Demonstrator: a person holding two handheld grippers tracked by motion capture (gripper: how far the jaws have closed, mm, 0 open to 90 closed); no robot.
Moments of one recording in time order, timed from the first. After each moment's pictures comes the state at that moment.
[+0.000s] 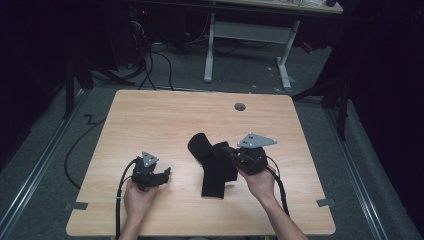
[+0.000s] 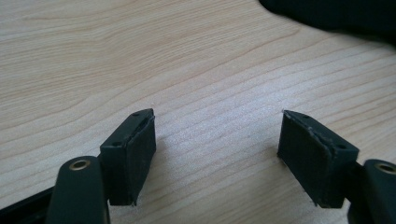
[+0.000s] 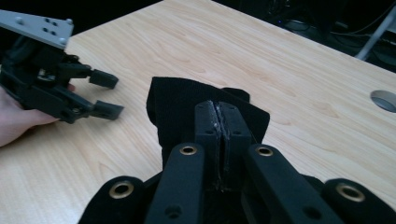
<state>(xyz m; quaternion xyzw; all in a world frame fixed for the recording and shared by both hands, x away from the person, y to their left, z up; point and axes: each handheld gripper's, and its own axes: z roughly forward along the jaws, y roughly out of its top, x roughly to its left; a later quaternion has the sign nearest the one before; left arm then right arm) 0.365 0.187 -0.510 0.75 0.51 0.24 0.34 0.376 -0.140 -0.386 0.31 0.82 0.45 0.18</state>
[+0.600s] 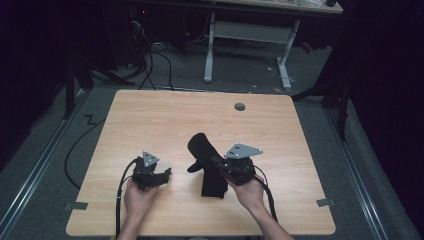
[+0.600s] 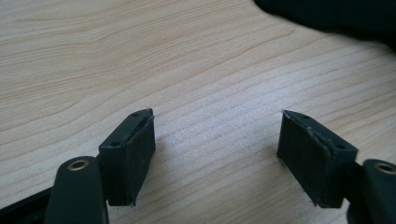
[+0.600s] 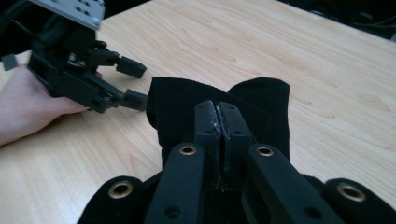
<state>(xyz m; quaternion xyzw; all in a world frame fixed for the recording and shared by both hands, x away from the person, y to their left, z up) 0.366 0.188 -0.510 0.75 0.51 0.24 0.35 0.360 -0.111 -0.406 0.30 0.83 0.45 0.16</state>
